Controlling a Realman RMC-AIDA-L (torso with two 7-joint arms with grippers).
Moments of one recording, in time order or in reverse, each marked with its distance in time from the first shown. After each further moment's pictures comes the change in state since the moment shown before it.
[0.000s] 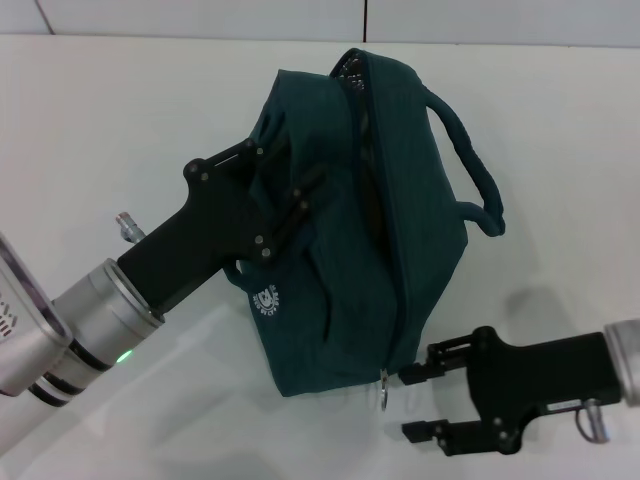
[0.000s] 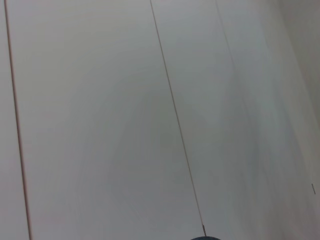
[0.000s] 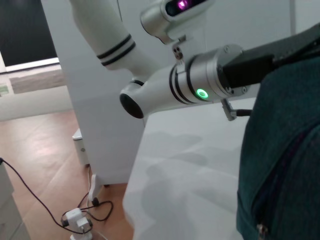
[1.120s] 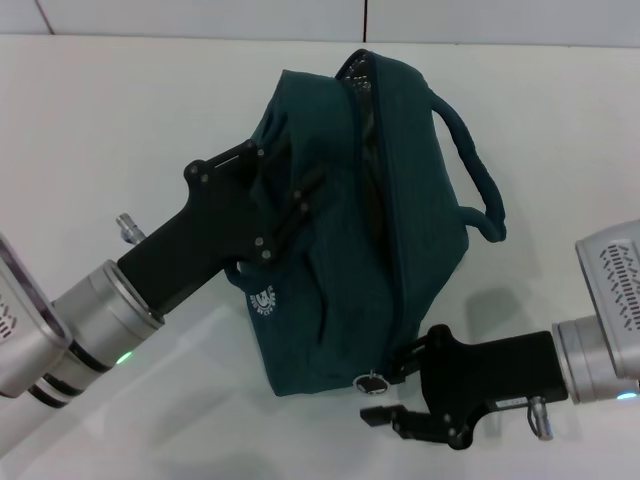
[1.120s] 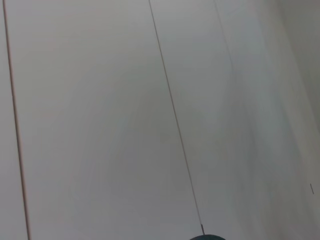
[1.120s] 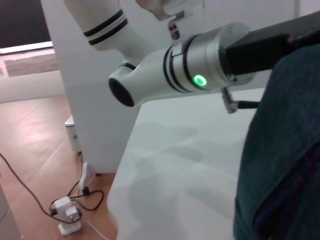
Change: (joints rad) left arm 0.002 0.000 0.000 0.000 0.003 0.001 -0.001; right arm 0.027 0.000 -0.316 -0.010 0.265 0.194 -0.012
